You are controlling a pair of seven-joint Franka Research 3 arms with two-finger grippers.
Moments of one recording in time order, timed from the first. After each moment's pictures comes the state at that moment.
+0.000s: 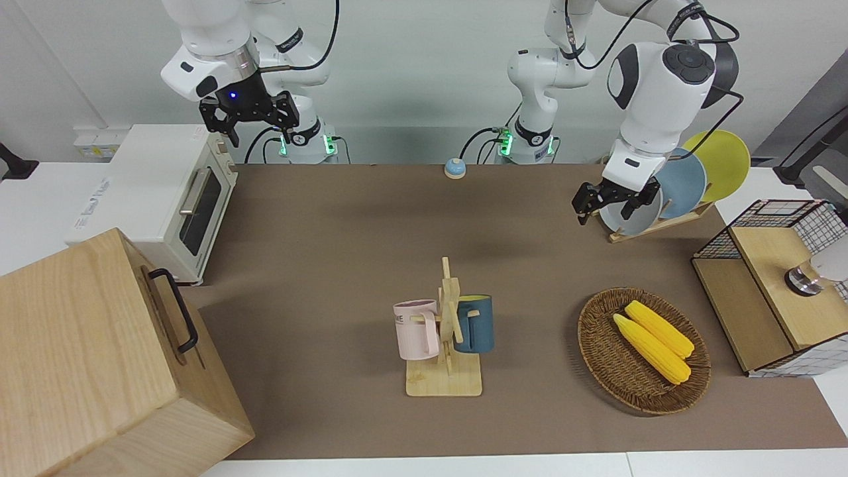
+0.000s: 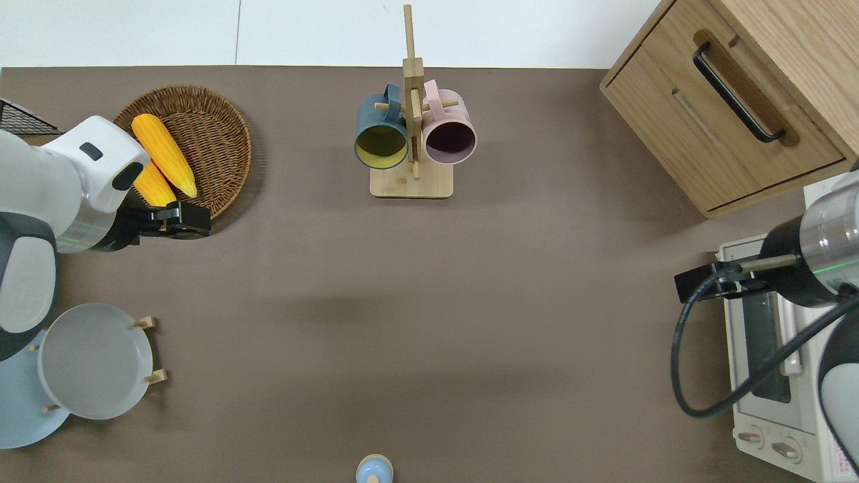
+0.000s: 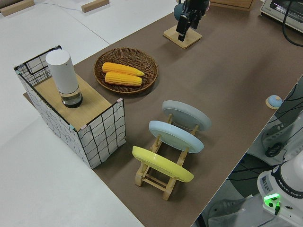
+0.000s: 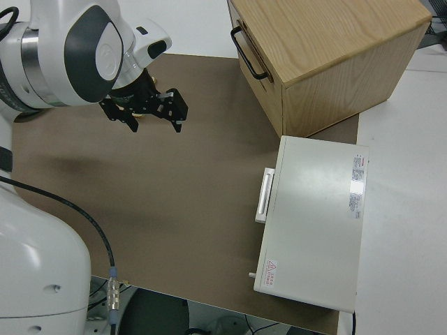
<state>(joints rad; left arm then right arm) -0.07 0.05 -0.02 -1.73 -0.04 1.82 -0.16 -0.09 -0.02 0.23 -1.50 0.00 1.36 0.06</state>
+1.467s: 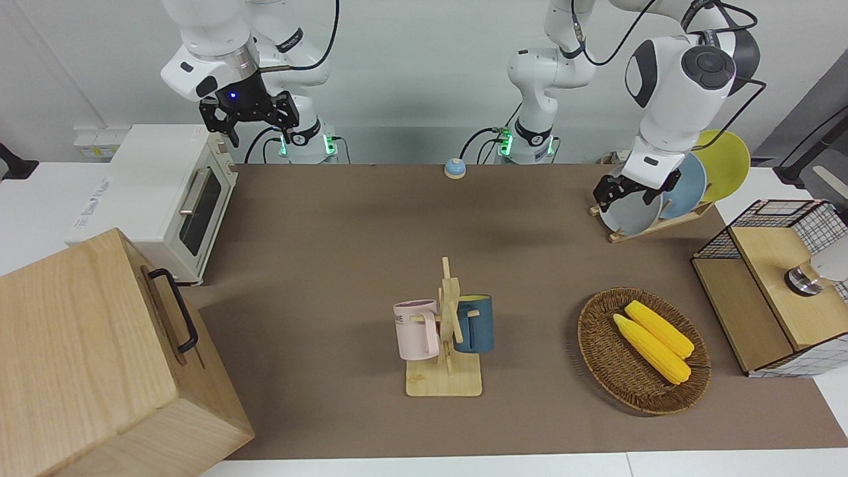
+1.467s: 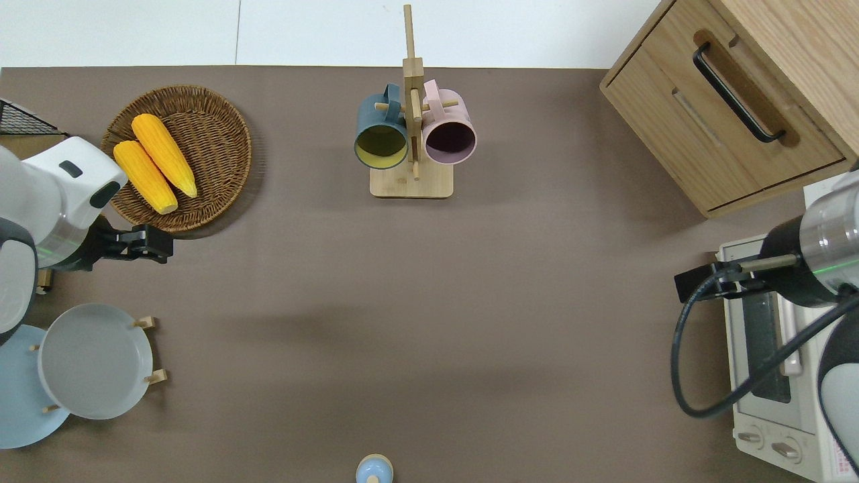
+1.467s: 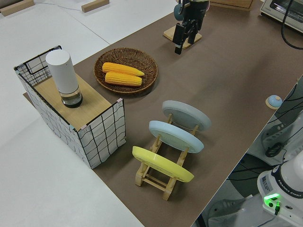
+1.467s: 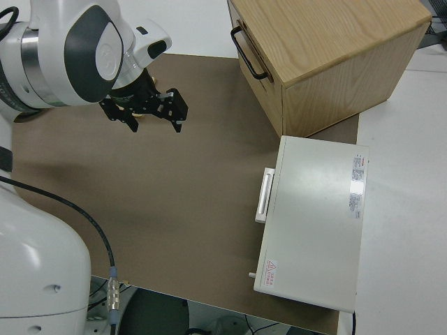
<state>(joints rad) -0.07 0.04 0.03 -1.74 0.13 1.66 -0.15 -0.09 -0.02 0.23 -1.50 0.00 1.36 0.06</state>
